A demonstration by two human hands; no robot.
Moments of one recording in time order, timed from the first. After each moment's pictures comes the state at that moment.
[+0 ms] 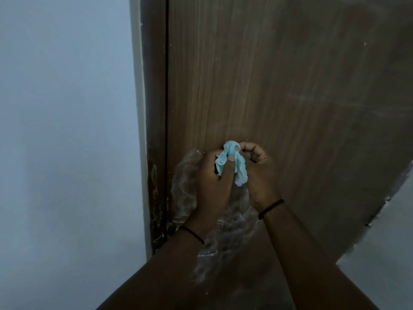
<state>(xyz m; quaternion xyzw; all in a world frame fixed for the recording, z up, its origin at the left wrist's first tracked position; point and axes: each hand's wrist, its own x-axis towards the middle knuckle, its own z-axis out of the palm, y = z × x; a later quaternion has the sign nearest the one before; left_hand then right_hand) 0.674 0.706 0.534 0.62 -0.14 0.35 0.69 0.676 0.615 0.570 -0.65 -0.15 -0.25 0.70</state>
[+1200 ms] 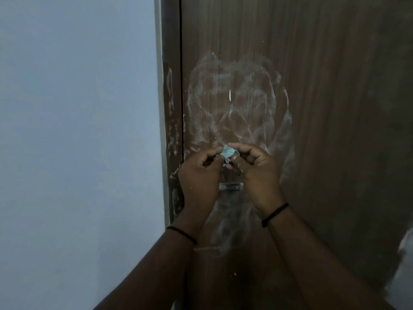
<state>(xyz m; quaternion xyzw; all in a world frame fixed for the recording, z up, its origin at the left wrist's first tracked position) 0.615 0.755 0.334 0.64 -0.14 0.47 0.59 0.620 0.642 0.344 -0.58 -0.25 -0.24 0.74</state>
